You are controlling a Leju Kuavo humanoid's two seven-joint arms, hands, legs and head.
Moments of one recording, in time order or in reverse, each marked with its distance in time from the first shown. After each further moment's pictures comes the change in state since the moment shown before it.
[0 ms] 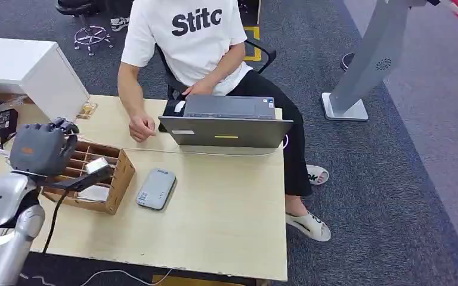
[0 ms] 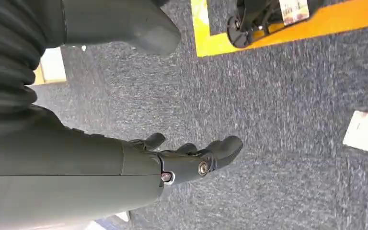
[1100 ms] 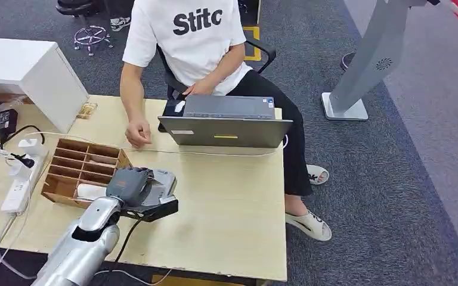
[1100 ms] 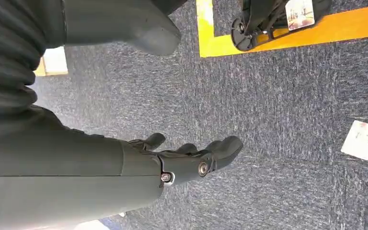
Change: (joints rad) left arm -0.035 -0.241 -0.219 0.474 0.015 -0.075 0.040; right arm 0.000 0.008 0.000 0.001 0.037 0.008 0.008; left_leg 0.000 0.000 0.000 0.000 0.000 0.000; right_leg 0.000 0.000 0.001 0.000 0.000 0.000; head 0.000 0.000
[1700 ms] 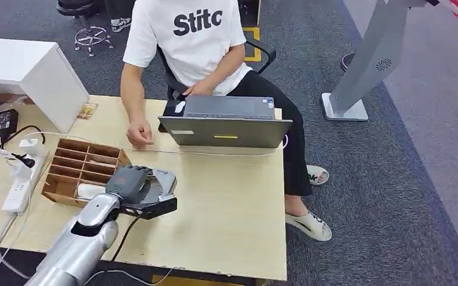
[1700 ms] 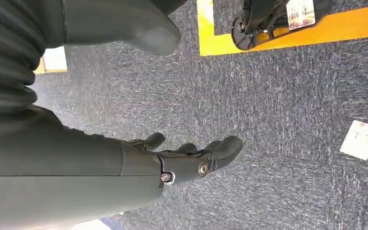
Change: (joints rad) left arm -0.049 0.011 -0.014 0.050 0.022 -0.002 0.016; right arm 0.001 0.000 0.000 0.000 0.017 0.000 0.002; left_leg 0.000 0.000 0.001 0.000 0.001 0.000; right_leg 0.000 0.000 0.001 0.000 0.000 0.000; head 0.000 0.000
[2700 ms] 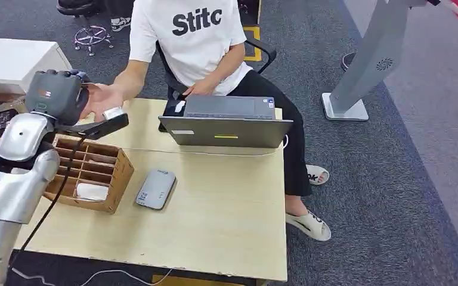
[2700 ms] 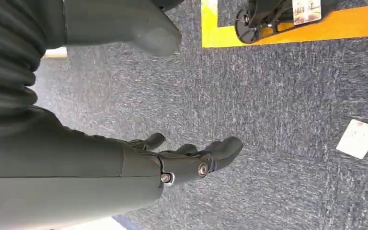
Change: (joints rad) left arm -0.308 0.164 0.051 -0.250 -0.075 -0.002 0.071; right arm 0.002 0.000 0.000 0.000 0.053 -0.004 0.011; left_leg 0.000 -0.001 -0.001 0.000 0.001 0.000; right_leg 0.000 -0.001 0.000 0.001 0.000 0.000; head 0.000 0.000
